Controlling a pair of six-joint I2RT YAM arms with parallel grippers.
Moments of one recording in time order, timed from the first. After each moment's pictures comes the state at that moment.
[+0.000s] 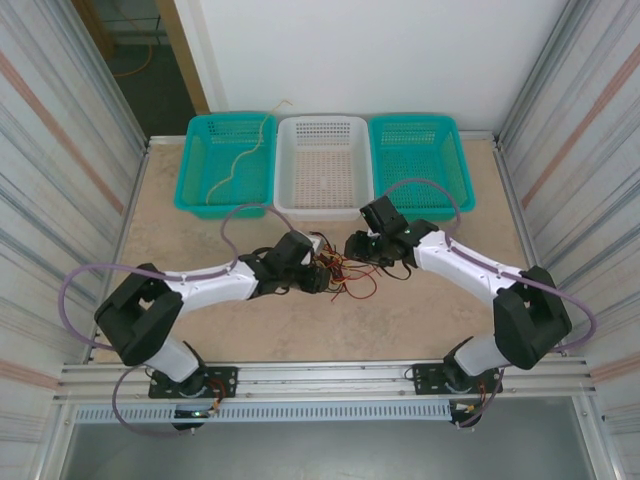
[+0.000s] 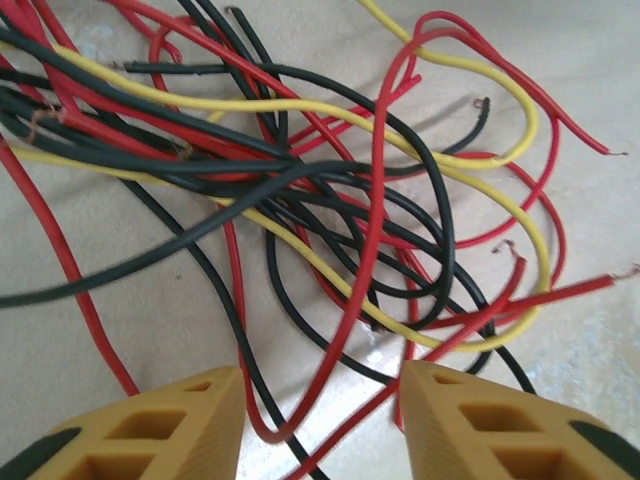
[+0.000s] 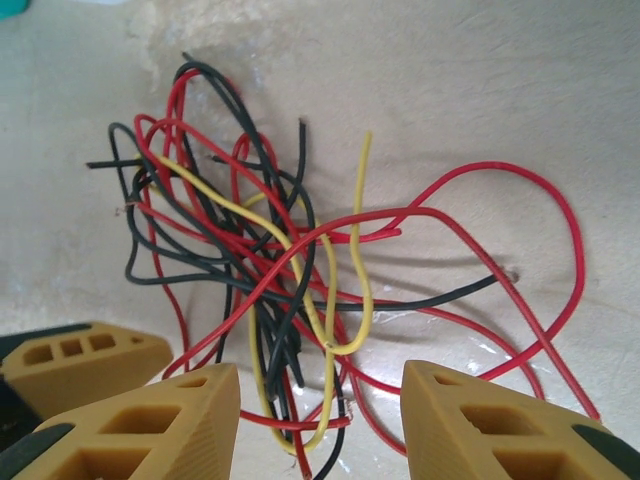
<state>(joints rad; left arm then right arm) -0.83 1.55 0.80 -0.14 0.08 -0.47 0.63 1.44 0.97 -0.53 -0.09 0.75</state>
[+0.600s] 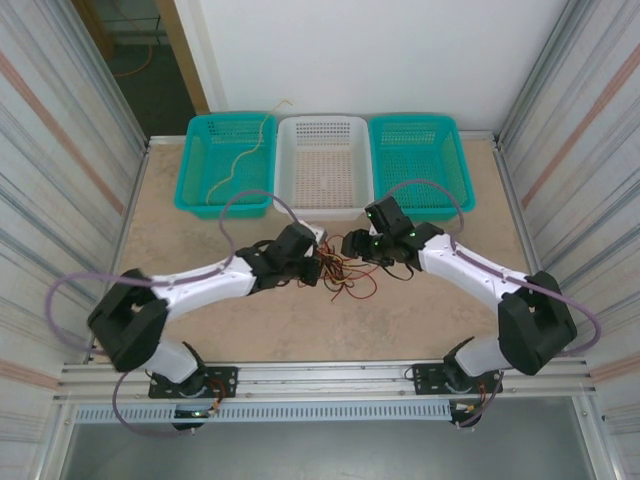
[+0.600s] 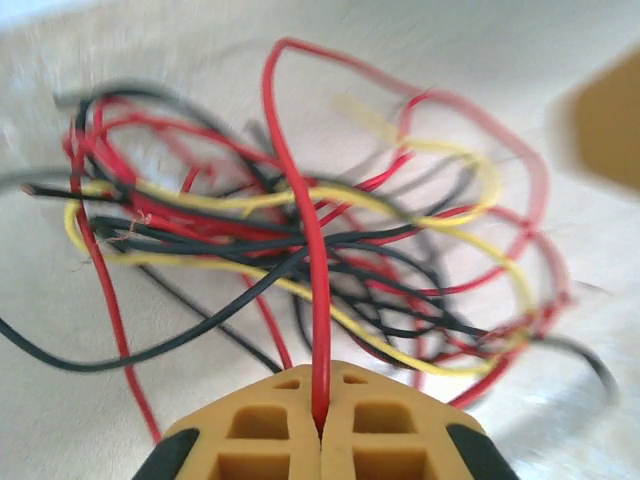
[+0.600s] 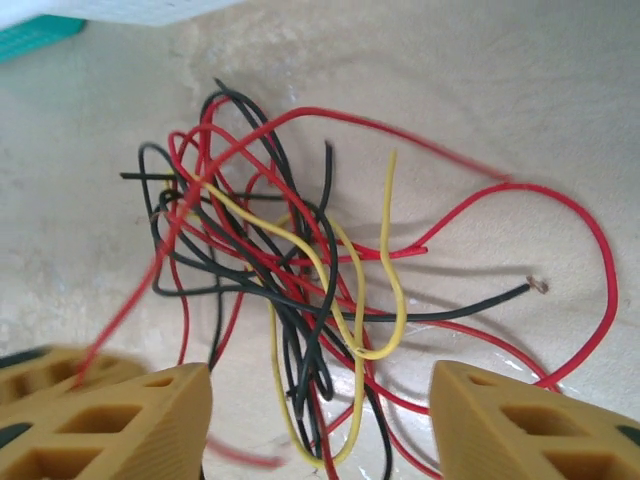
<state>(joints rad) -0.86 1.43 0.89 -0.27 -0.03 -0.37 0.61 1.40 0.95 -0.48 -0.13 0.74</state>
